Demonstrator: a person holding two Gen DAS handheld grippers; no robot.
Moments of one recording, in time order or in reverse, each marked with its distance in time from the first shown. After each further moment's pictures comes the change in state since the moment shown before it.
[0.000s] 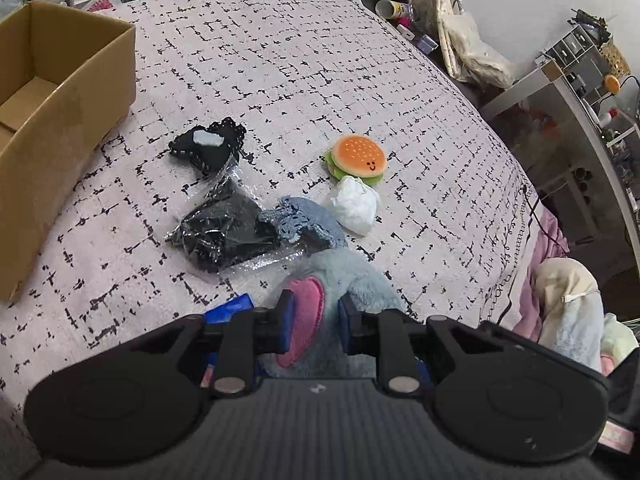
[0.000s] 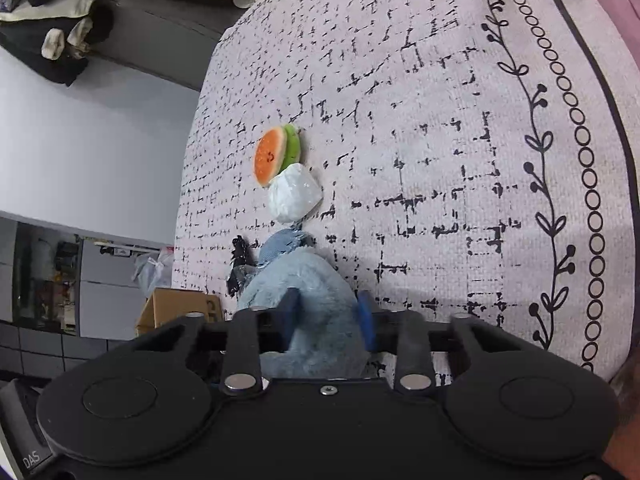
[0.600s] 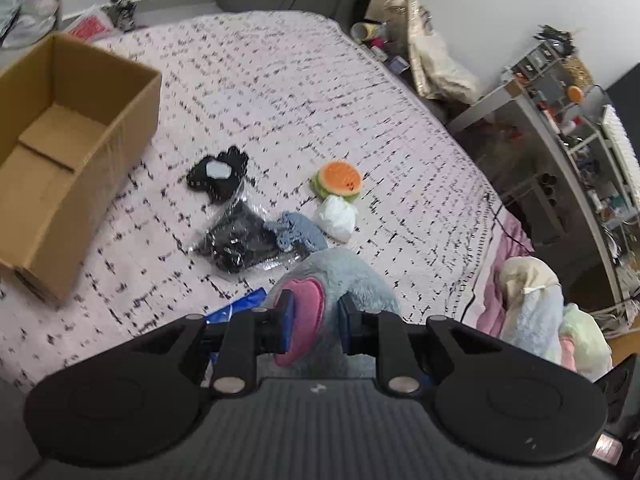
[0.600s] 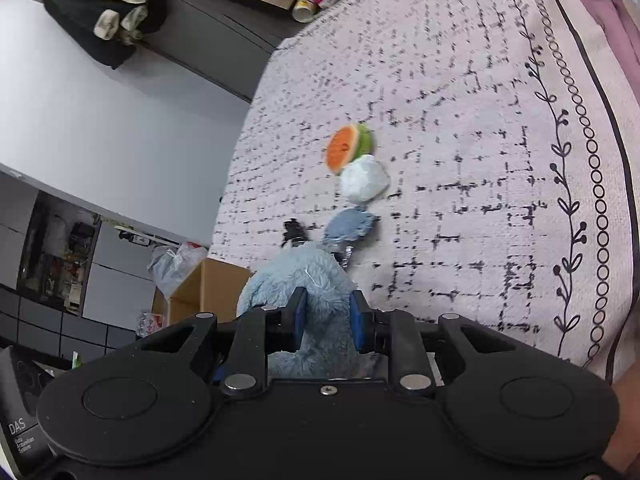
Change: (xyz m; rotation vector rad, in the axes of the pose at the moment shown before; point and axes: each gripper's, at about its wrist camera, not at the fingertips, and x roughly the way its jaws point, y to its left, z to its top) left arm -0.067 0.018 0.001 0.040 -0.039 -0.090; right arm -0.047 0.043 -0.044 -0.125 -0.089 0.036
